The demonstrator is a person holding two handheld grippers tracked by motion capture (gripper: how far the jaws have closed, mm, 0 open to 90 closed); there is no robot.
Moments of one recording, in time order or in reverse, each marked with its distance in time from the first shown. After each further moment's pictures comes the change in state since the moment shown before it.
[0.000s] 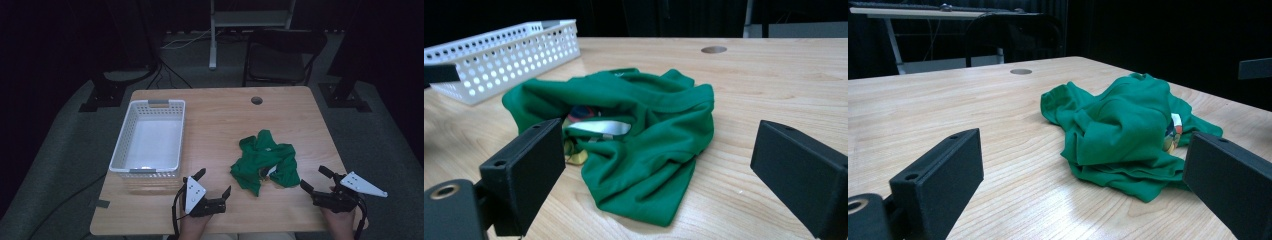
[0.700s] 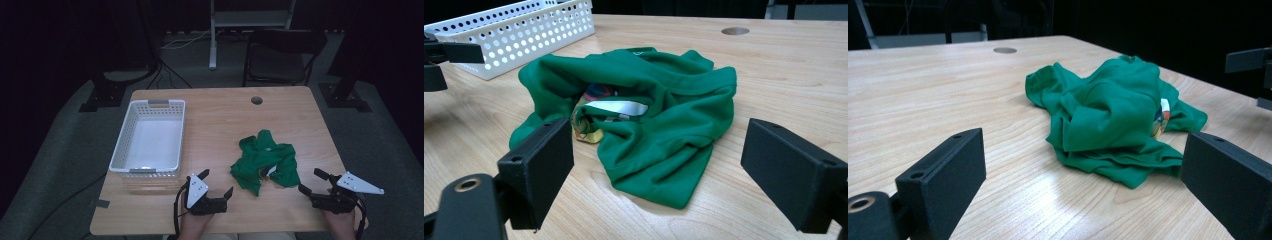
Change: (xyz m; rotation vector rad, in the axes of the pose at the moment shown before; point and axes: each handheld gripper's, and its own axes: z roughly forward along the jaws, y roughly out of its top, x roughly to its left) left arm 0.002 0.004 0.008 0.101 -0.059 -0.032; right arm 0.003 0.003 0.001 0.092 0.053 -0.032
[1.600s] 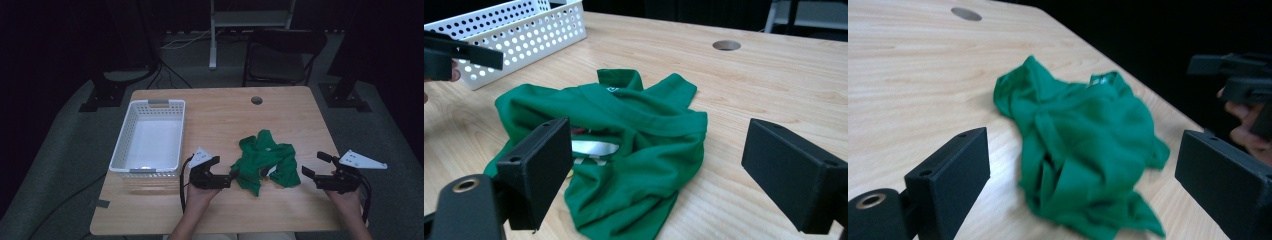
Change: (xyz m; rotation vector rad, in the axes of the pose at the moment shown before) left arm 0.029 0.049 0.049 0.140 -0.205 -0.249; right arm -0.028 0.050 0.015 0.061 0.019 -0.033
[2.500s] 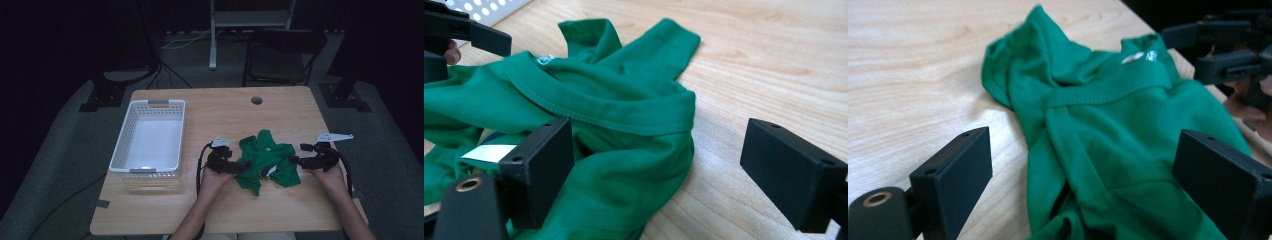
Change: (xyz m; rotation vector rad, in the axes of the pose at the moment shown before) left arm 0.017 0.010 0.067 0.202 0.027 -0.043; right arm -0.048 0.003 0.076 0.236 0.097 0.086
